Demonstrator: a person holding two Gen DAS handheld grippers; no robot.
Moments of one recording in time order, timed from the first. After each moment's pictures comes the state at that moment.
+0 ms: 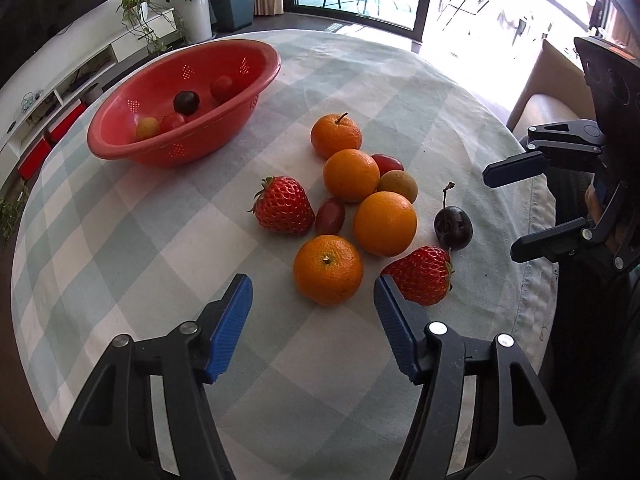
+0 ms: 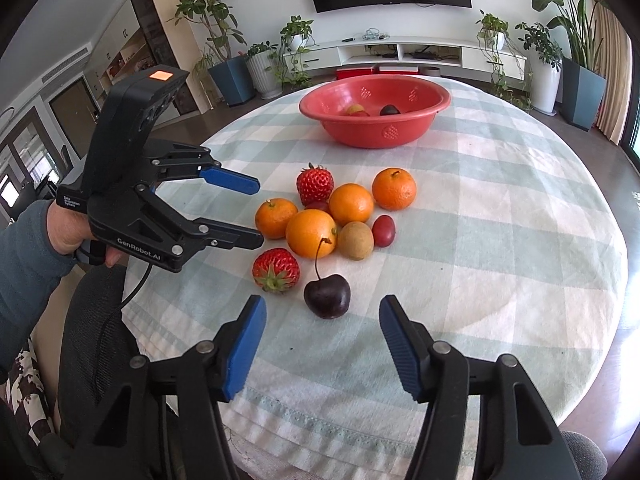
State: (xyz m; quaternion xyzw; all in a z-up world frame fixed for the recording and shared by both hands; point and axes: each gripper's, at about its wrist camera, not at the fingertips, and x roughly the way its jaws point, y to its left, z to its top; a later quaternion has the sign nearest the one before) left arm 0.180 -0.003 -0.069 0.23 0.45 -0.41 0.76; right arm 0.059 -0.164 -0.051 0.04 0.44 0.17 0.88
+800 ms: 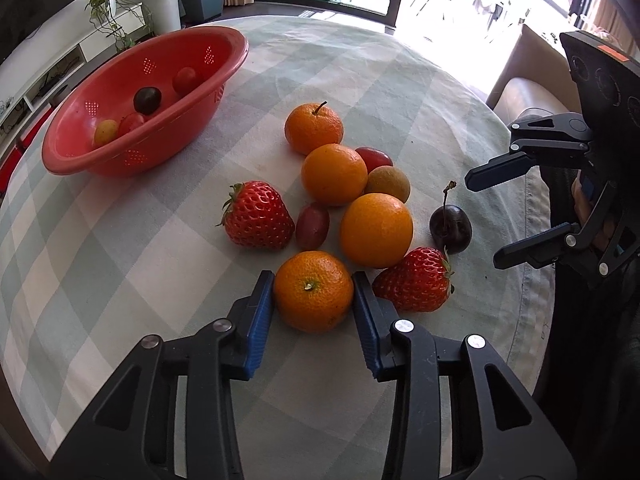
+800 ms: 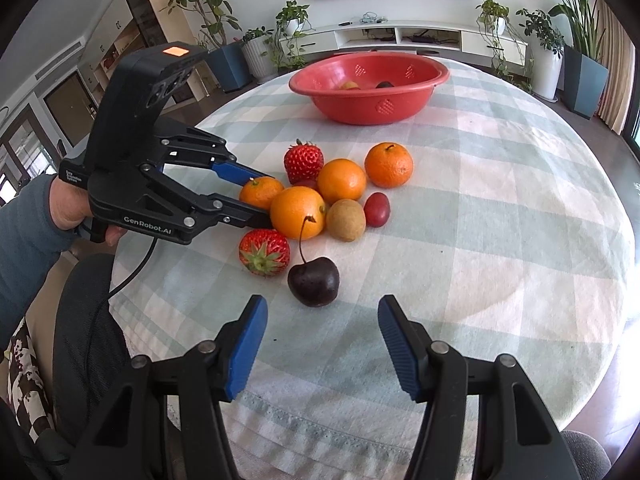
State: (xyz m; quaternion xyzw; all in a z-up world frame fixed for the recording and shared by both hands) left arm 0.195 -0.028 -0.087 0.24 0.46 -0.45 0.72; right arm 0.066 -0.167 -0.065 0.04 0.46 0.17 0.87
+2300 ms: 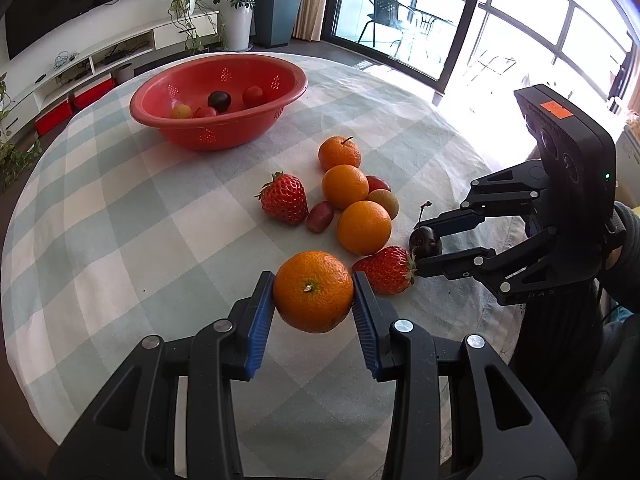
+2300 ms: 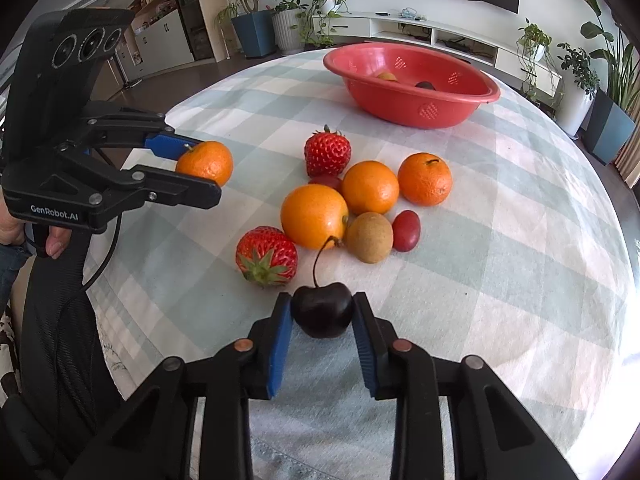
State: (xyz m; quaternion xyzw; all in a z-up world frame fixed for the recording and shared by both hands) left arm 0.146 0.028 -0.053 0.12 0.44 -0.38 0.81; right arm 0.092 -0.139 -0.076 -0.06 0.48 0.20 0.85
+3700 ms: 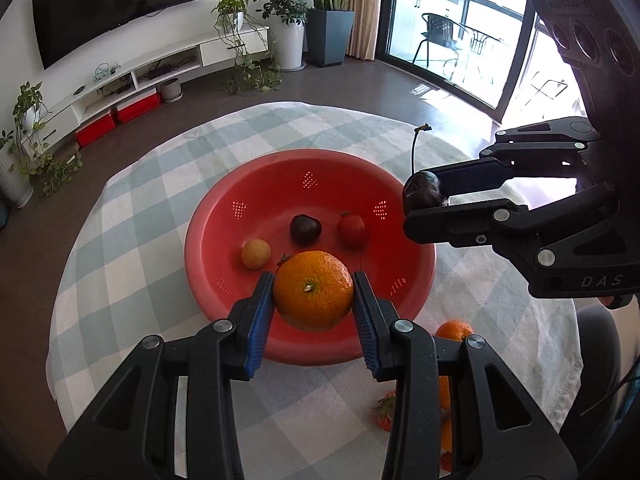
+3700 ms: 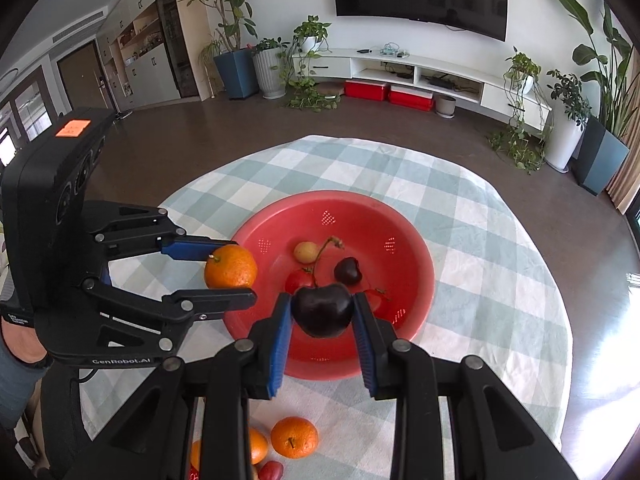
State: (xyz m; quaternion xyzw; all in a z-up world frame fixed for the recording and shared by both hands) left arm 0.316 -0.030 0.006 0.13 0.42 -0.29 0.85; right arm 0.281 -0.172 0.017 -0.05 0.44 0.19 0.88
